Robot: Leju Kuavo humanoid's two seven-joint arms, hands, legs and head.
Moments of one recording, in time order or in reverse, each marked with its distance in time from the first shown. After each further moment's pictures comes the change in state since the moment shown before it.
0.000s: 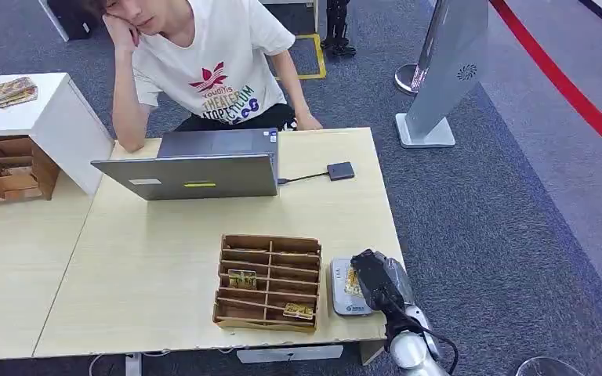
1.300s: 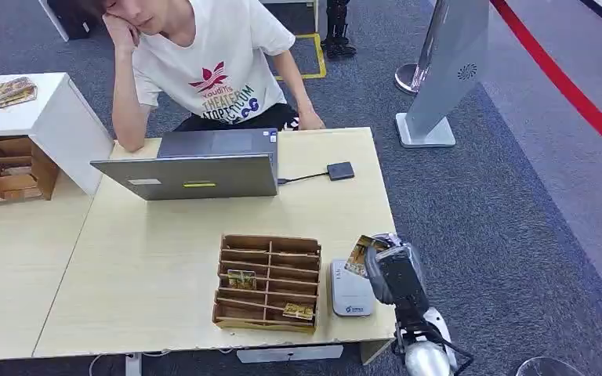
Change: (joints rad) left arm 0.004 0.001 -0.010 0.000 0.033 -0.006 -0.021; right arm 0.138 0.000 0.009 -0.453 -0.121 -0.031 -0.129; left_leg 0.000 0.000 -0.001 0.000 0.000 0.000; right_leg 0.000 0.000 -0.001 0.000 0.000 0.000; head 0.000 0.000
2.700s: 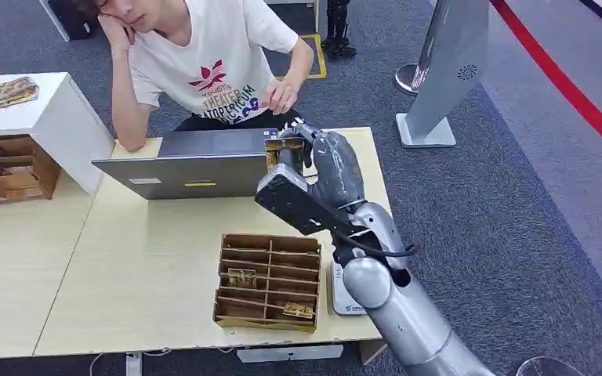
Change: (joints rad) left arm -0.076 -0.034 -0.048 0.000 -0.246 -0.087 0.112; right arm -0.553 0.085 0.315 0.106 0.337 0.059 0.204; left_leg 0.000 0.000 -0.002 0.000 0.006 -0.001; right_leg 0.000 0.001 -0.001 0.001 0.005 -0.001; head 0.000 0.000
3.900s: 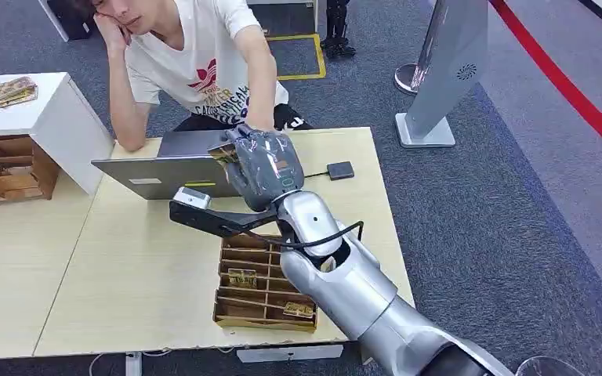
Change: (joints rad) left arm -0.024 -0.020 -0.008 0.000 -0.102 -0.043 0.040; right arm -0.178 0.148 0.141 0.393 0.399 -0.031 0.085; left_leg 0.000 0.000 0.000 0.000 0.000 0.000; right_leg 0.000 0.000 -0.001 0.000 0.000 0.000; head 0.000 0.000
